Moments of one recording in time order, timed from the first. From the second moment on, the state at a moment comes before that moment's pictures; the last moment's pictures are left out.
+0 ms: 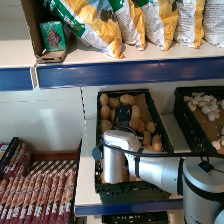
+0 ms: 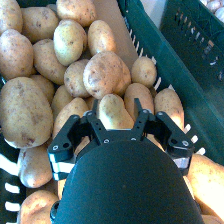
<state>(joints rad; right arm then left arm) -1.38 -0.11 1.48 -0.95 -0.41 1.29 -0.04 0.08 0.22 -0.35 -0.32 0.27 0.20 -0.01</state>
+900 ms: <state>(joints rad) -1.32 -0.05 1.51 -0.80 -0.34 1.21 0.01 0.08 0.22 -0.35 -0.32 0.27 0.20 -0.01</state>
